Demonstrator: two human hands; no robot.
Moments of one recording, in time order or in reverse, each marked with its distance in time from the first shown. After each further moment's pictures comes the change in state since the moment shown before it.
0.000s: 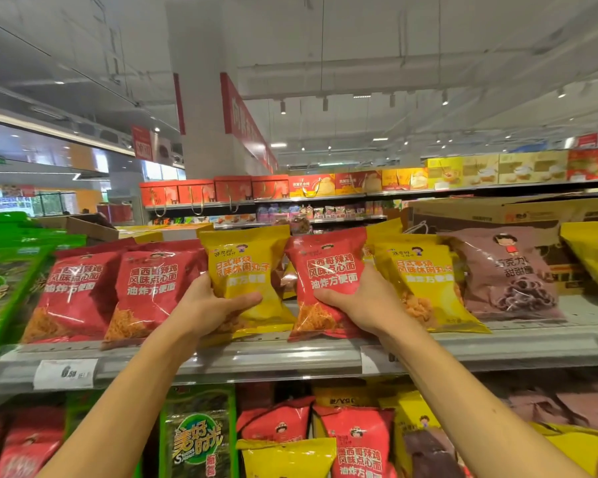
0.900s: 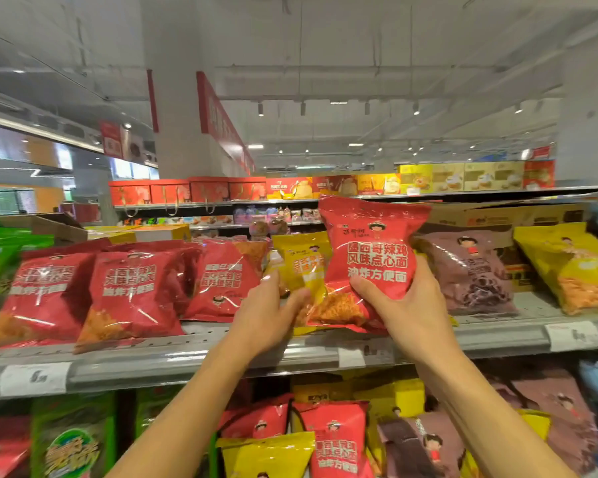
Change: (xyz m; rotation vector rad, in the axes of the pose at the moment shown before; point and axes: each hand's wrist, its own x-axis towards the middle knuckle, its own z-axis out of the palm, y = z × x) left_hand -0.006 0.010 0.091 0.555 -0.040 0.353; right_hand -0.057 0.021 -0.050 0.258 0.416 -0.202
